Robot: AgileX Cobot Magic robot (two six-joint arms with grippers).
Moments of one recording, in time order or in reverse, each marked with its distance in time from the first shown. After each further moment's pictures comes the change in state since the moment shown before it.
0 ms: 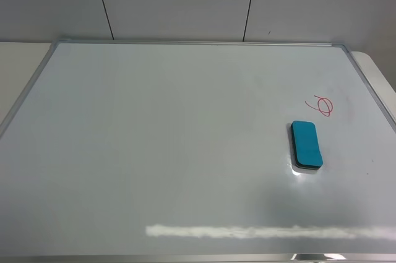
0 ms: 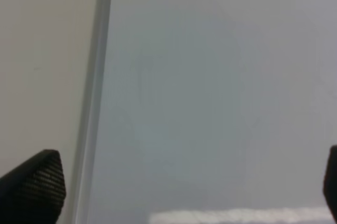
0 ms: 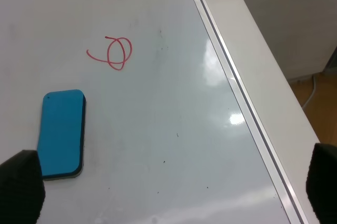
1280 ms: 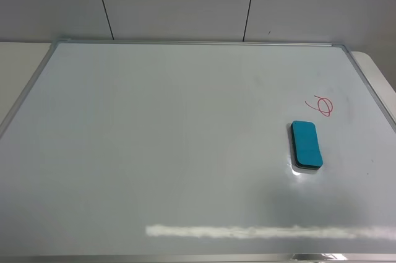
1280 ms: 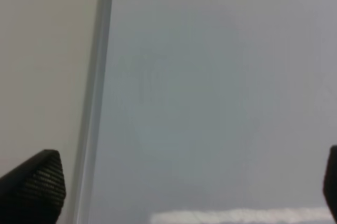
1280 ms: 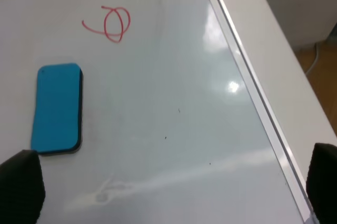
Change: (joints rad) left arm 0.000 0.000 0.000 0.007 0.000 0.000; right arm 0.000 0.142 0.000 0.012 -0.001 0.009
